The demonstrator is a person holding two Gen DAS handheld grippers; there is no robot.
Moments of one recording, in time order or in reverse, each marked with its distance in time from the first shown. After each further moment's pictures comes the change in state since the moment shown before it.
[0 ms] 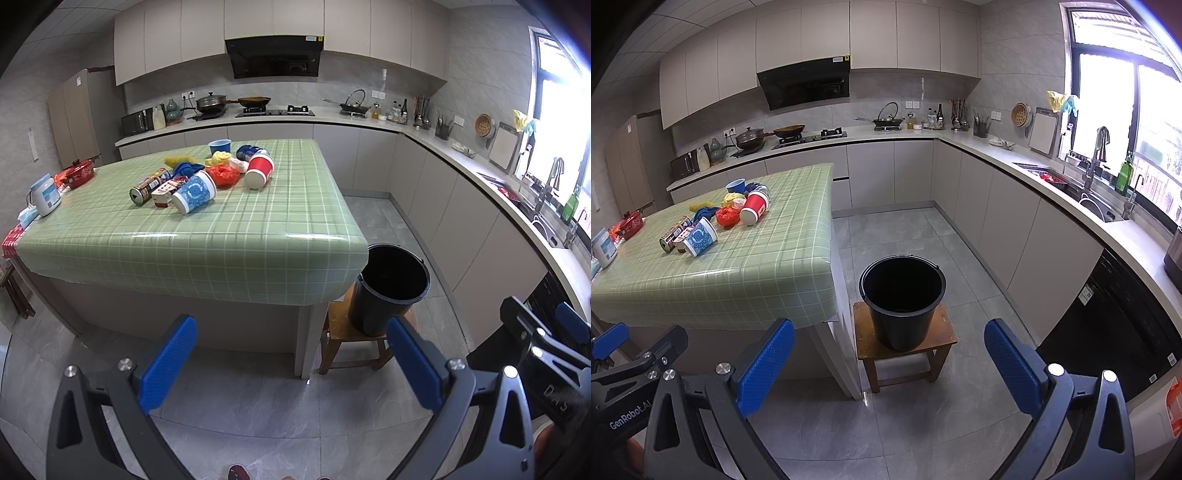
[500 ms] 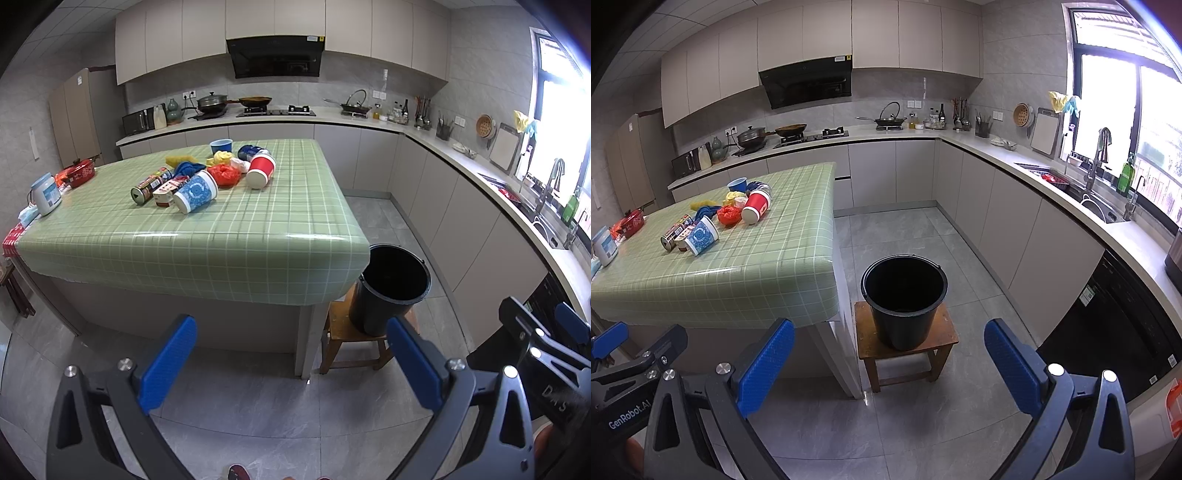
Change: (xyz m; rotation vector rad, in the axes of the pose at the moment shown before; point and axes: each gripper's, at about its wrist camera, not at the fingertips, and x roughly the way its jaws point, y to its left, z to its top) left arm 0.000 0.002 0.000 -0.004 0.000 0.000; right arm 0.000 0.002 0.000 -0.006 0.001 0.004
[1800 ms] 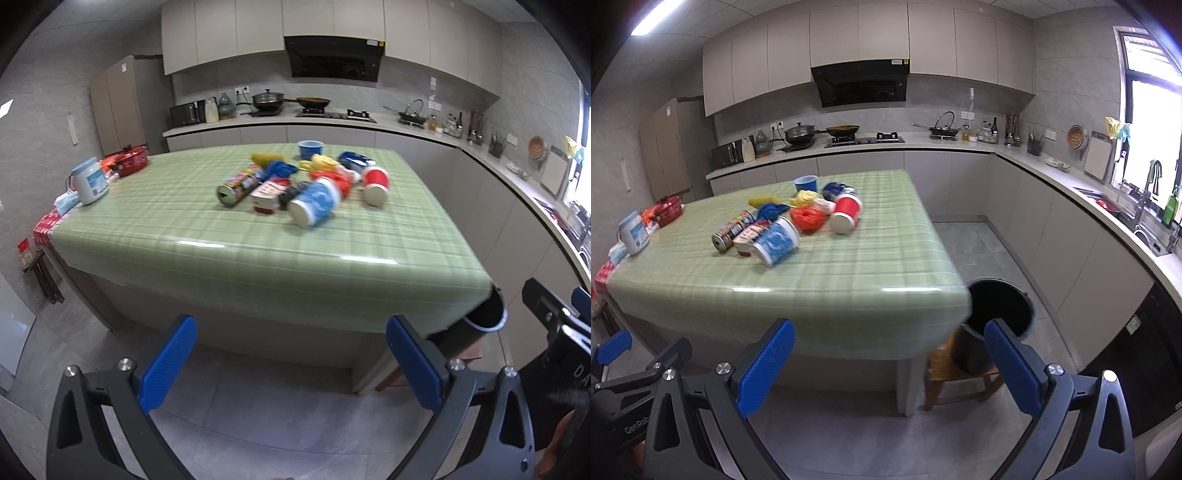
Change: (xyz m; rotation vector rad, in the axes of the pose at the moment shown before) left arm 0.048 0.185 0.035 -0.077 0.002 0.158; right arm 0.034 0.199 0.030 -0.075 -0.032 0.130
